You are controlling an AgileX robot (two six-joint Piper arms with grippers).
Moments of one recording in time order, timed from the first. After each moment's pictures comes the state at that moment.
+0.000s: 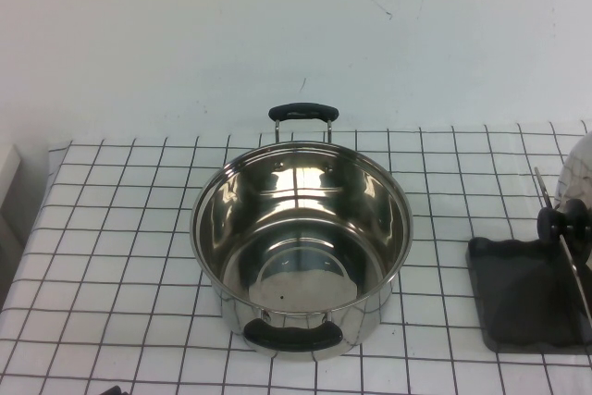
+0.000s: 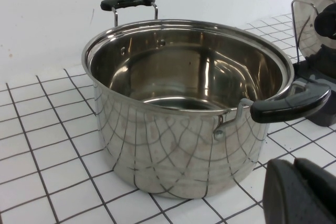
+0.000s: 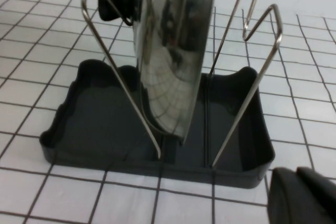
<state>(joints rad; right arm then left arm) 0.02 -0.01 0.03 -0.02 0.41 -0.07 -0.24 0.24 -0.06 1.78 -0.50 -1.85</state>
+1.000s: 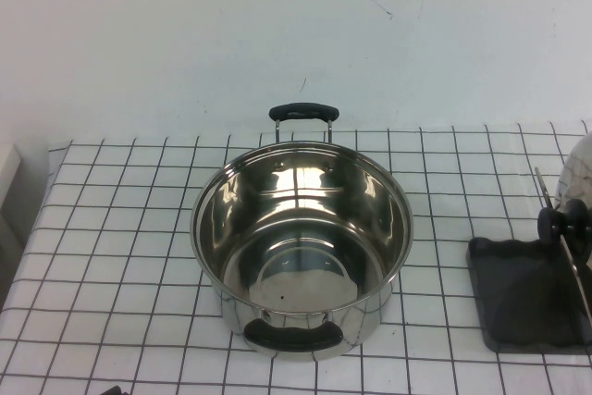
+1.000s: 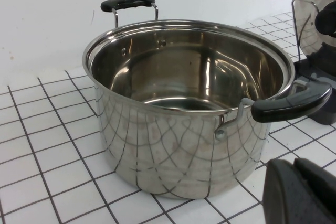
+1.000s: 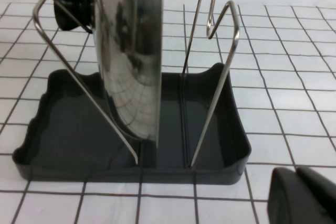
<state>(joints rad) -0.07 -0.01 0.03 -0.02 0.41 -0.02 -0.24 0.24 -0.06 1.78 -0.50 -1.84</state>
